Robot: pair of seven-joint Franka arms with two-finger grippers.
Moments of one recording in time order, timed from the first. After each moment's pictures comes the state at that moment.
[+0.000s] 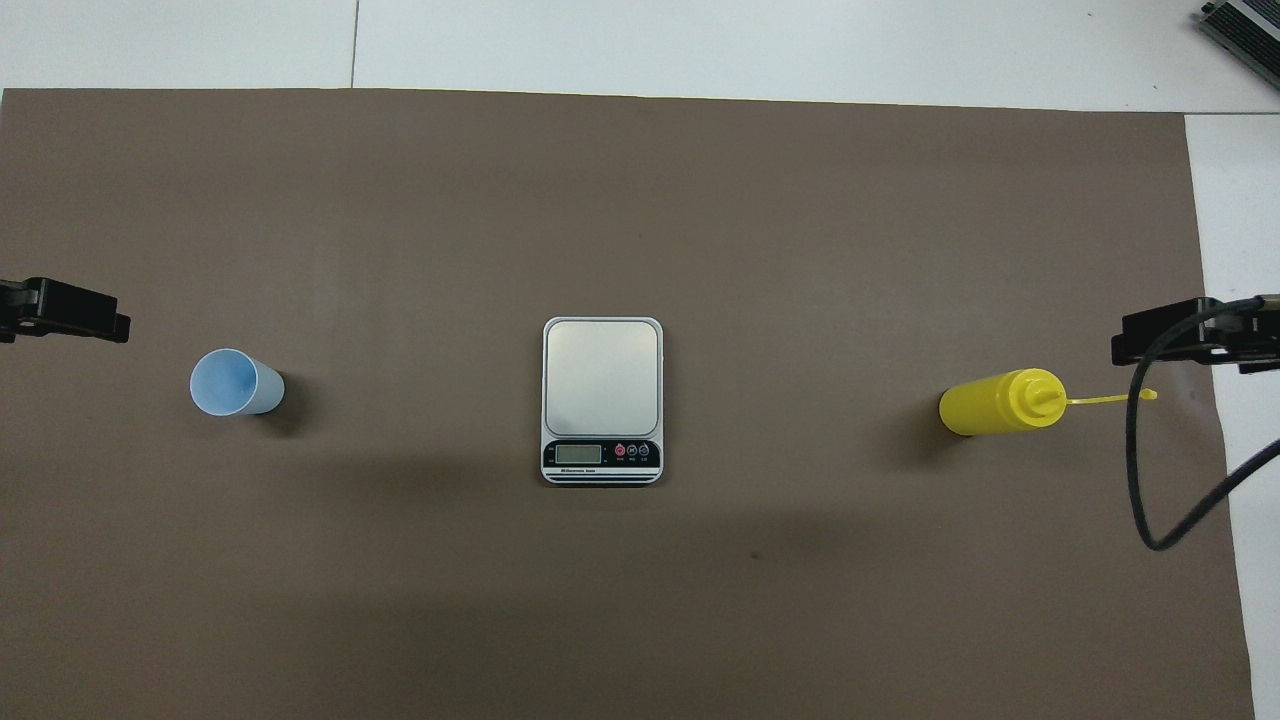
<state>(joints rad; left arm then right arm) 0.04 -0.02 -0.03 -1.63 -0.04 1.61 0.08 -0.08 -0.06 0.09 -1.53 0.00 1.47 0.09</state>
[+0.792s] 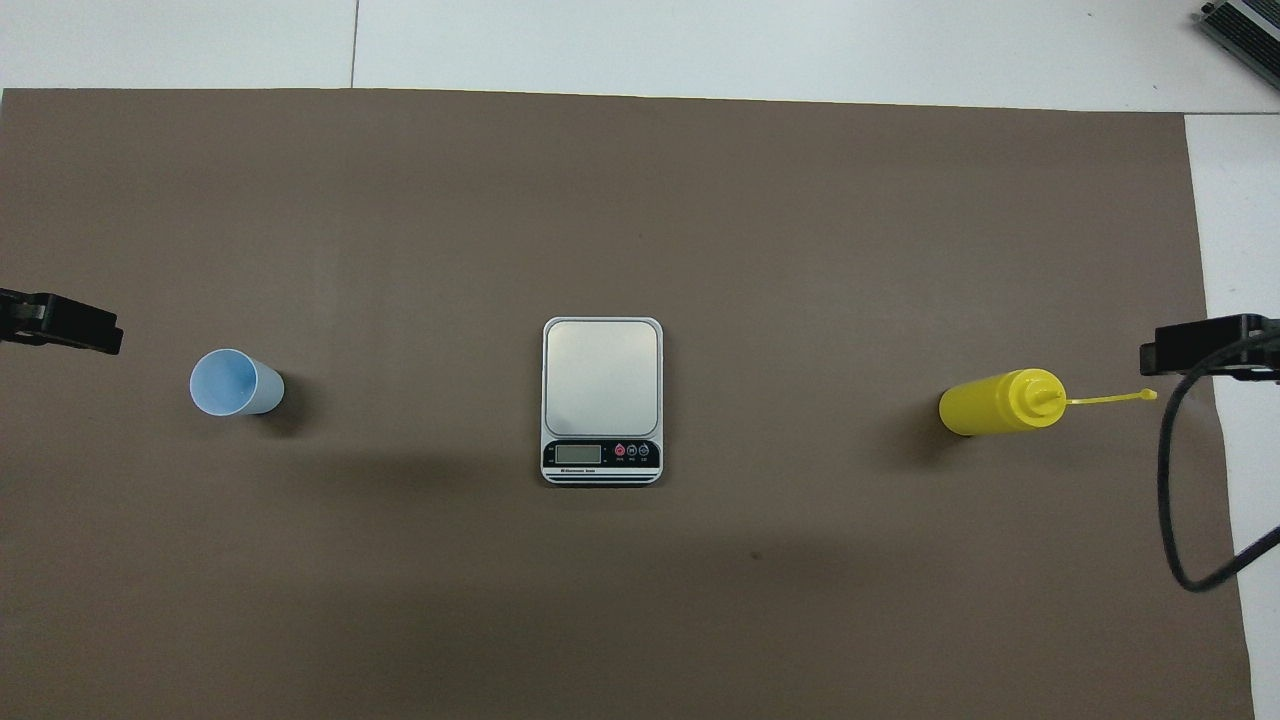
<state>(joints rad) 0.02 -0.01 -0.02 -1.66 0.04 1.63 0.16 -0.08 -0.11 0.09 -1.53 0.00 1.47 0.09</state>
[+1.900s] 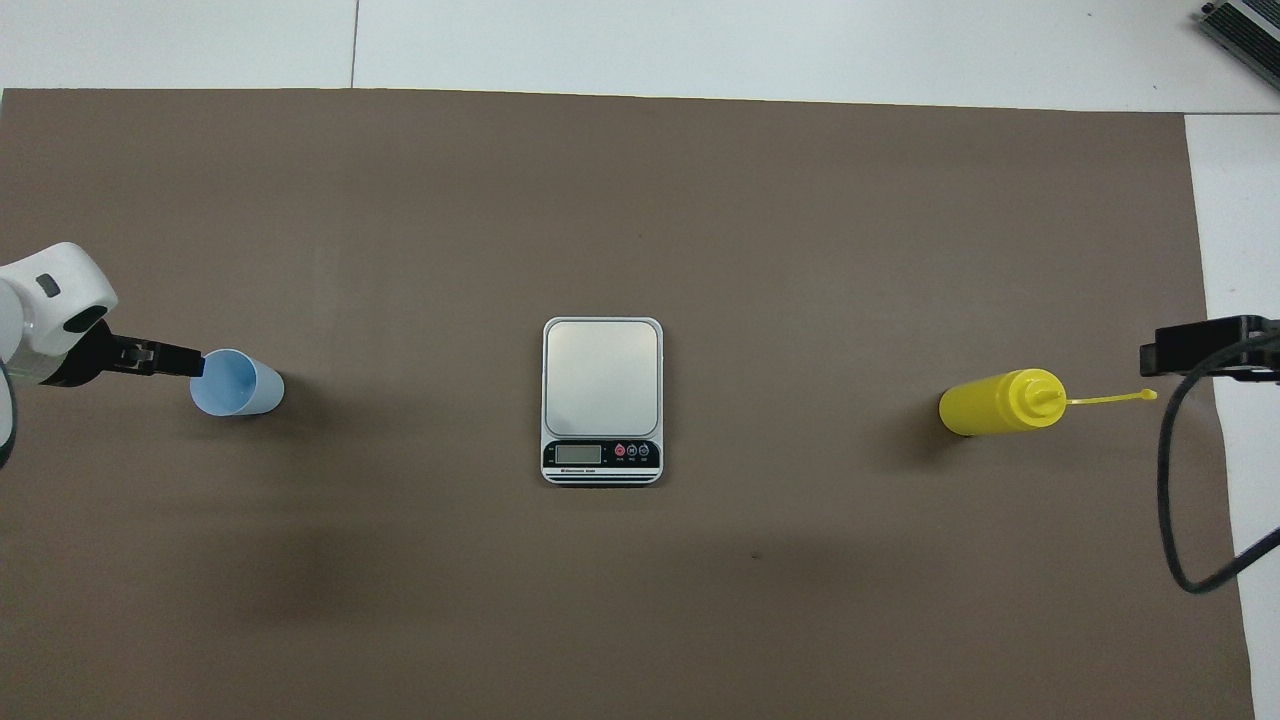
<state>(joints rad) 0.13 0.06 -0.02 -2.08 -0.04 2.17 0.30 -0.08 -0.11 0.09 -1.53 0.00 1.47 0.09</state>
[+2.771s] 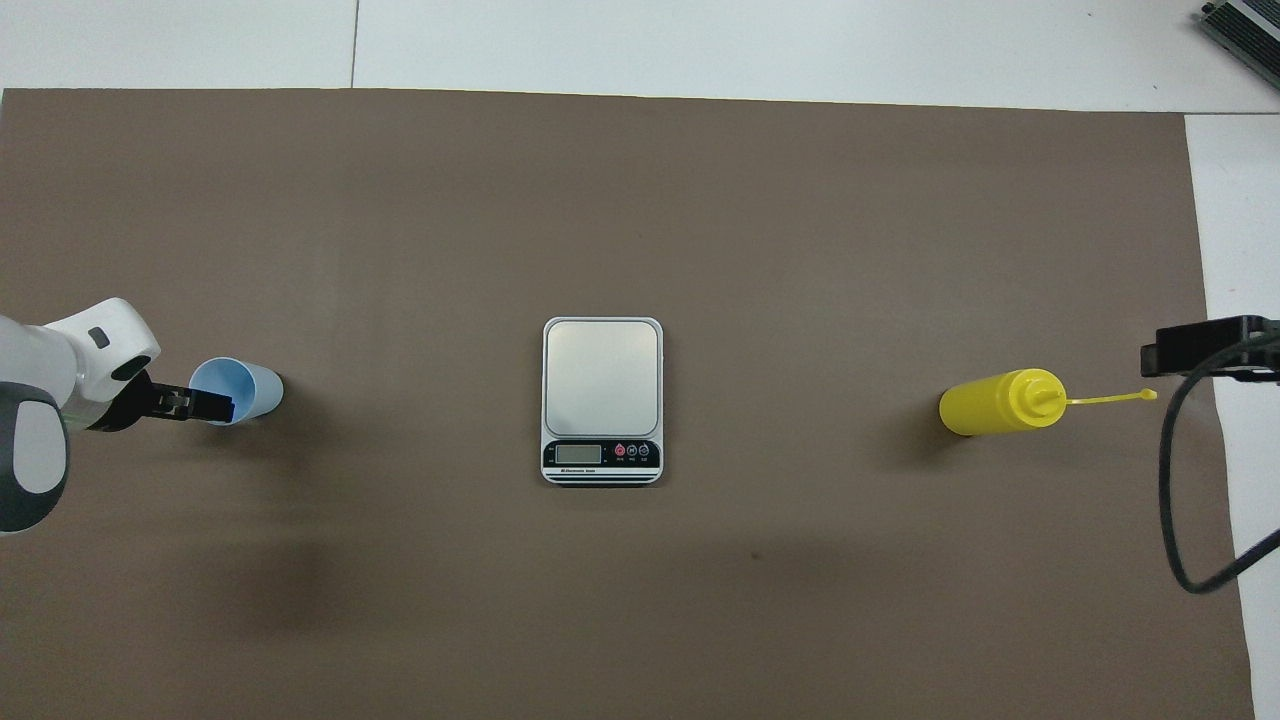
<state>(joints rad) 0.14 0.04 -0.02 -2.23 -0.05 2.23 0.30 -0.08 -0.11 0.09 -1.53 0.00 1.47 0.09</state>
